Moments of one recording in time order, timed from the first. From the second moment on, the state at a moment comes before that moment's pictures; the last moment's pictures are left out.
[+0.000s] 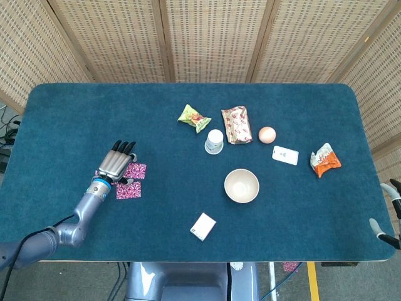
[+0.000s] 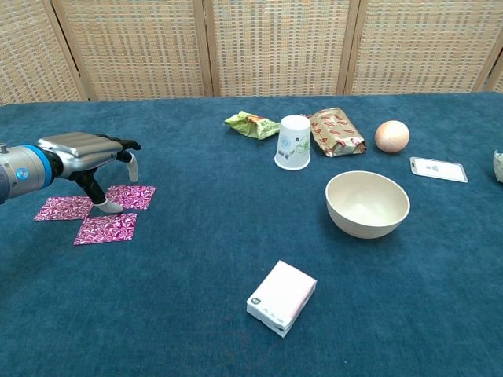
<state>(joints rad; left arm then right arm) -0.82 -1.63 -0.10 -1.09 0.97 0.76 0.45 0.00 -1.01 0.09 -1.56 -1.50 1.57 0.14</state>
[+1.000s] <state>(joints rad) -0.82 -1.65 -0.11 -1.05 0.96 0.75 0.46 0.00 -1.00 0.09 -1.57 -1.49 1.57 0.14</state>
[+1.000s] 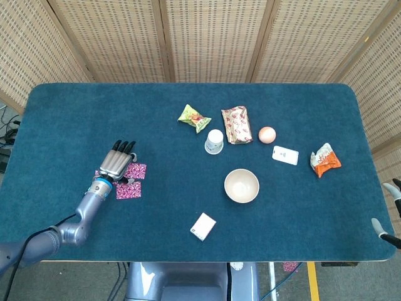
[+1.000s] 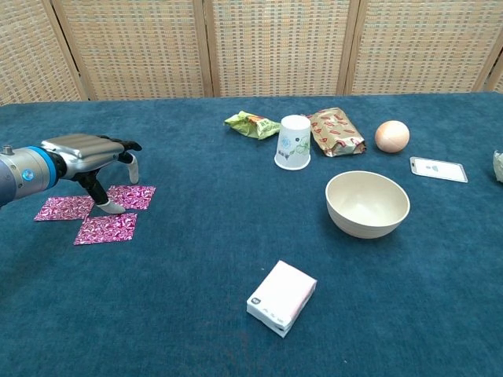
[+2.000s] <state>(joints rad) -0.82 -1.66 -0.11 -1.05 0.95 0.73 0.45 -0.01 -1.01 0.09 -1.56 -1.48 1.57 0.14</state>
